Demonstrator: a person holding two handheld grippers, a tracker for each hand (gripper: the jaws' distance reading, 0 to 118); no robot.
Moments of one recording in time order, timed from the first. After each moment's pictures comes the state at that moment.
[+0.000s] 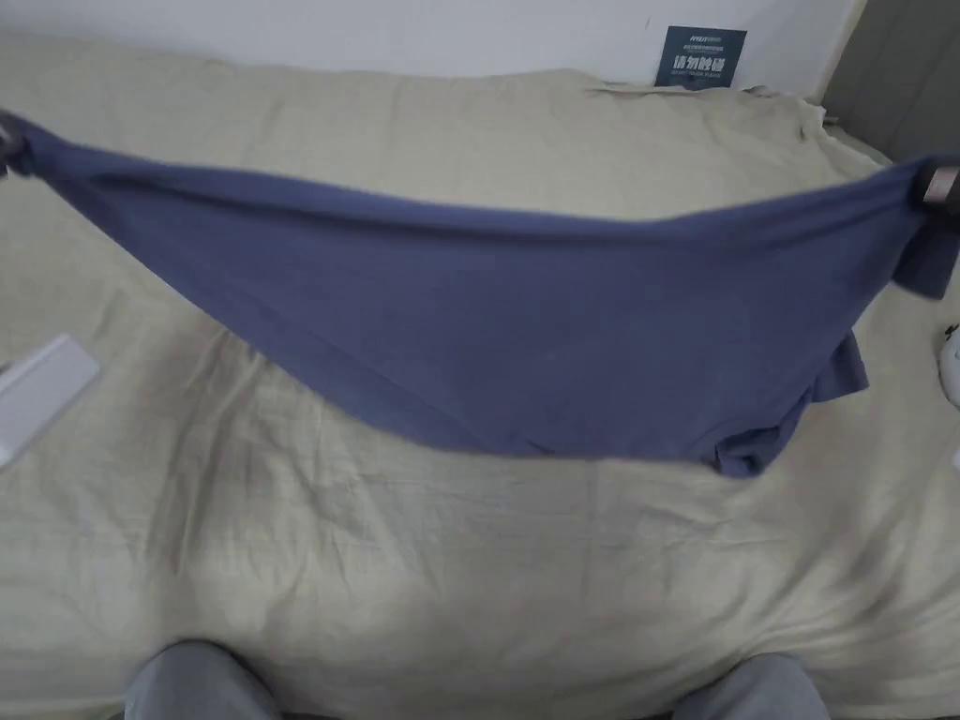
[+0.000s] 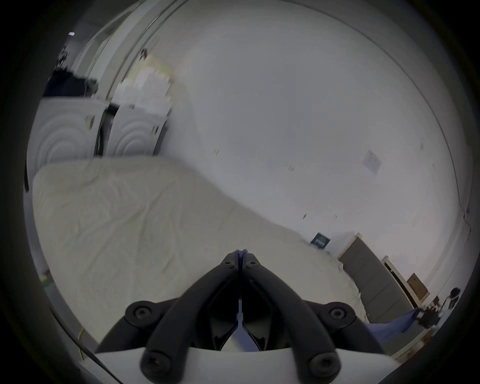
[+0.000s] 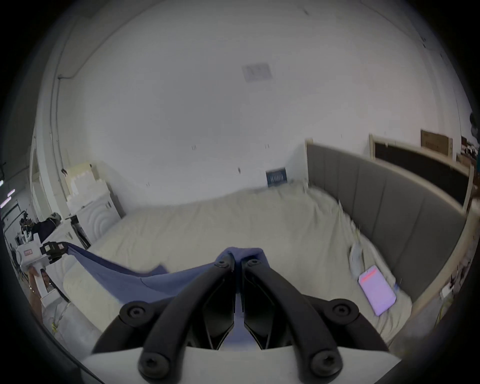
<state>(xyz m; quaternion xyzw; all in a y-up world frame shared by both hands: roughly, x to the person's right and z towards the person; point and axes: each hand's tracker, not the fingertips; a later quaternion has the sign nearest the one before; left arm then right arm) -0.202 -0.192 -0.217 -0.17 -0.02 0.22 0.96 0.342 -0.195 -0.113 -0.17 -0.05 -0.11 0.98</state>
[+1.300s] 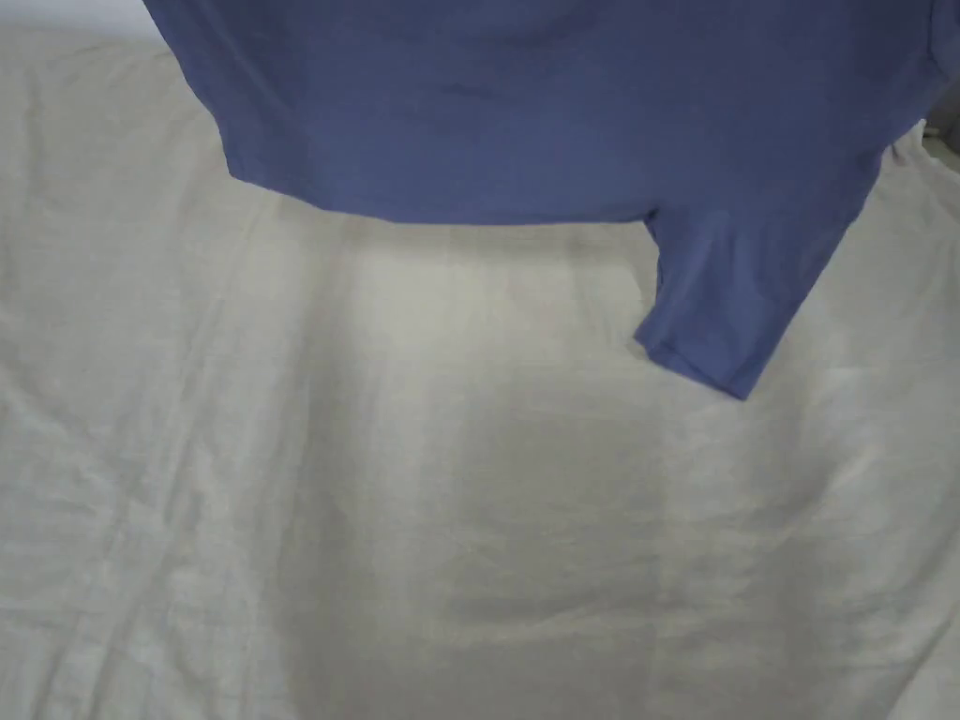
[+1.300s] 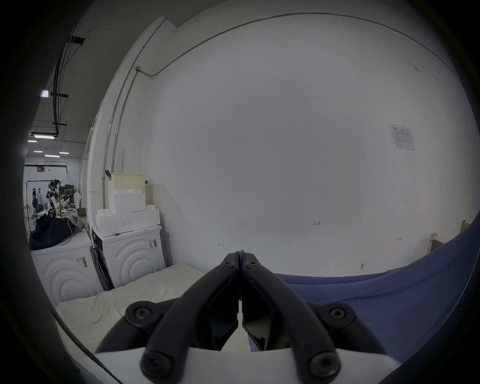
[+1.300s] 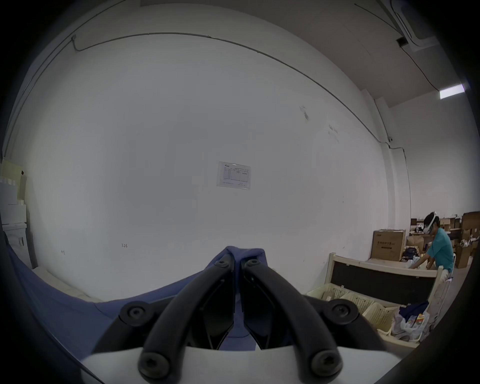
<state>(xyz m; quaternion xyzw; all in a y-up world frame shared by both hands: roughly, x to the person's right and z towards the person) -0.071 -0.049 -0.605 0.00 0.12 -0.01 0.99 0.341 0.032 -0.485 0.05 -0.27 0.06 0.96</state>
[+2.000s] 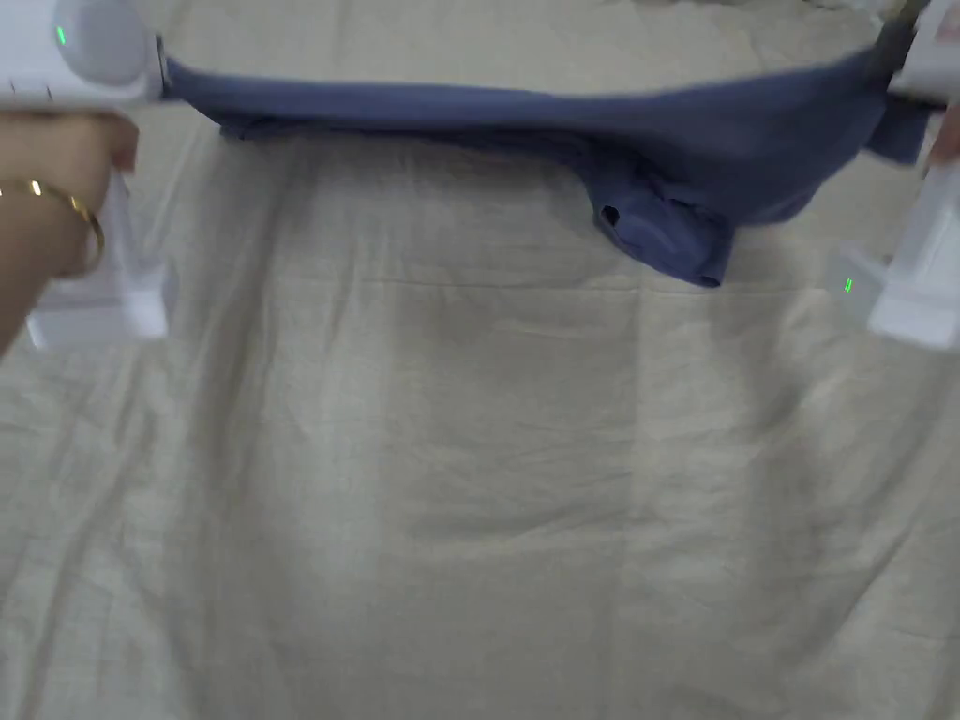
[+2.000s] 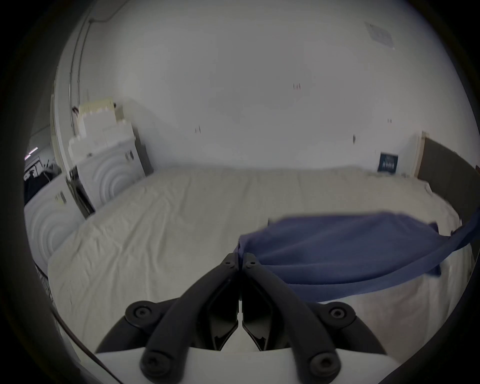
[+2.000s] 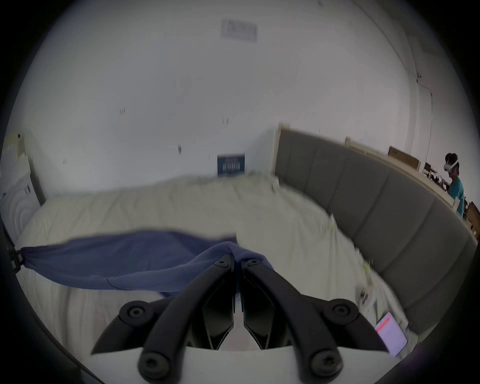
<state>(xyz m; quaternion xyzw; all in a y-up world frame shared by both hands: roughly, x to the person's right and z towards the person) -0.082 -0.366 -0.569 -0.27 0.06 -0.05 0.96 0.388 -0.318 -0.466 -0.27 -0.23 -0.03 0.94</state>
